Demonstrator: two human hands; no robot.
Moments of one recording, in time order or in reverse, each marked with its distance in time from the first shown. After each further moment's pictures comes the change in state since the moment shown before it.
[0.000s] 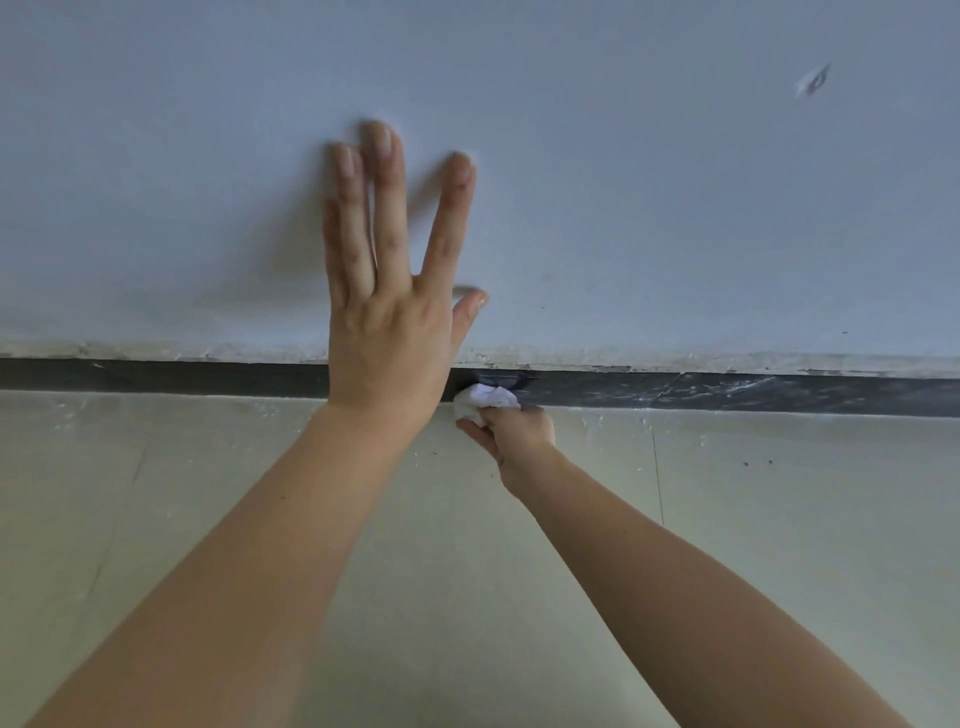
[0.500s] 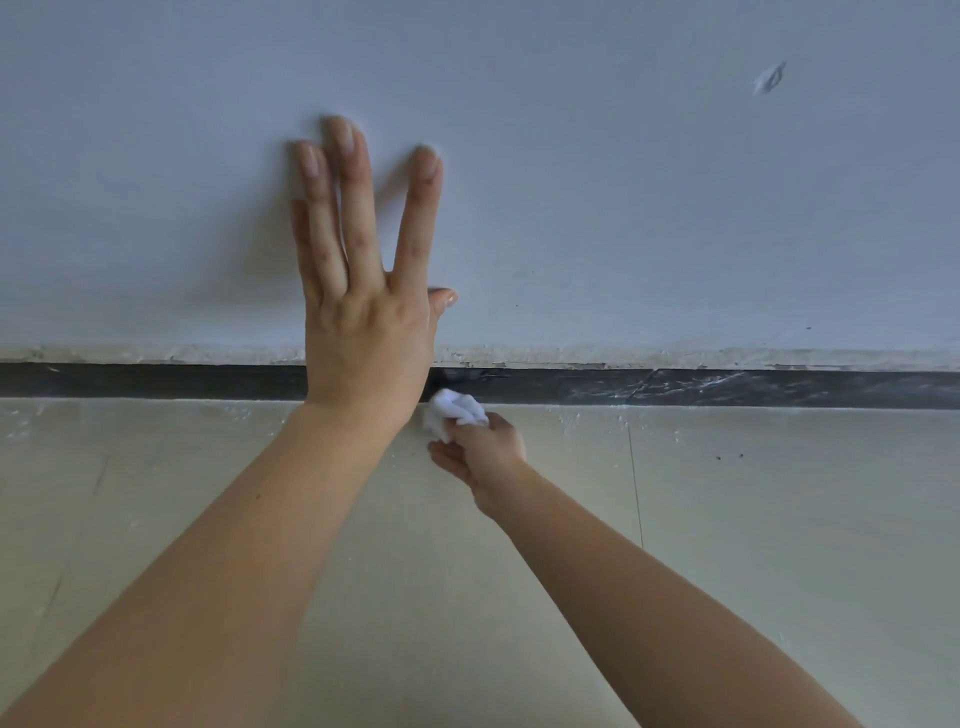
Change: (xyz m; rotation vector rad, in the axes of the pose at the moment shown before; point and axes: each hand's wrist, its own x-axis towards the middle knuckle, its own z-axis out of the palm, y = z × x) left_hand -0.001 0.007 0.008 -0.077 0.023 -0.023; right_hand -0.008 0.016 -0.002 -0.069 -0.047 0.032
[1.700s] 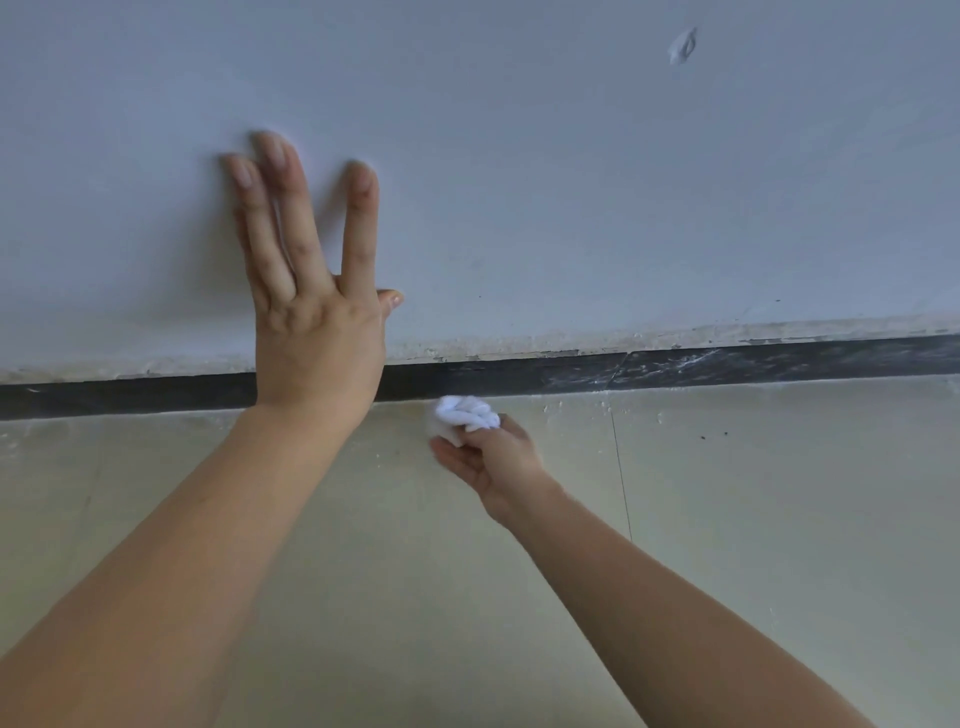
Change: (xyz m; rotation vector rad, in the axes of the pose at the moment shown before) left_hand -0.002 -0.007 0.000 0.021 -0.081 0.034; right_hand -0.021 -0.005 -0.034 0.242 -0.108 -0.022
